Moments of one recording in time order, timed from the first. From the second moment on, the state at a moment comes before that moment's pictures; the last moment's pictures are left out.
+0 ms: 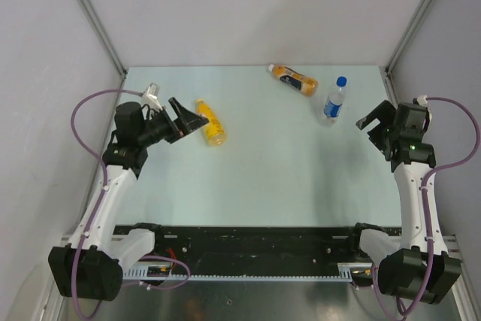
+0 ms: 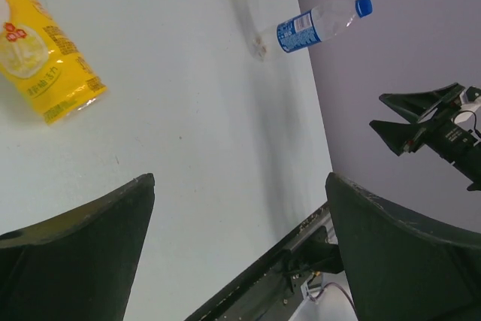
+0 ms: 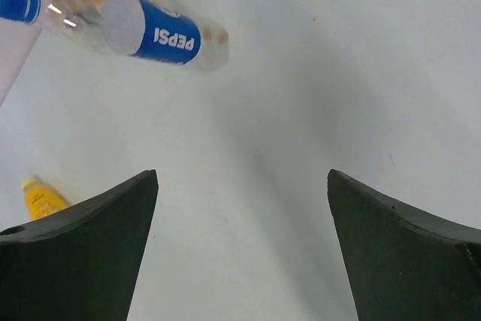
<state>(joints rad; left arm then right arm) -0.08 1.02 0.87 -0.24 0.63 -0.71 -0.19 1.00 0.99 -0.63 0.01 0.65</state>
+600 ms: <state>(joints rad) -0.04 0.91 1.01 -0.57 0.22 -0.48 -0.05 1.13 1.26 -0.73 -0.02 0.54</state>
